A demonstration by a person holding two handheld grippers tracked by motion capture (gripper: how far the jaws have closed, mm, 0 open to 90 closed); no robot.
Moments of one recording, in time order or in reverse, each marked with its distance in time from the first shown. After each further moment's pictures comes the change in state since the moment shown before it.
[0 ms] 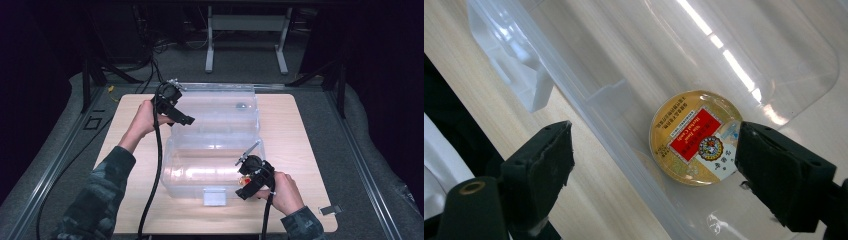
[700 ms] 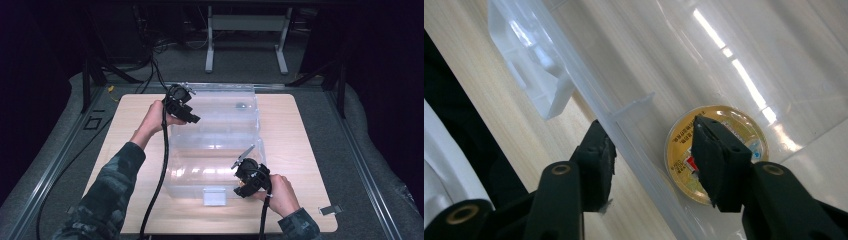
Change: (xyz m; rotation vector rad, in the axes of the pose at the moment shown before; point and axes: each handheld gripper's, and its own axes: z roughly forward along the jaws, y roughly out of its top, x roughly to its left) left arm 0.002 0.004 0.033 0.019 -0.040 0.031; right arm 0.009 0.001 0.009 -0.034 0.024 -0.055
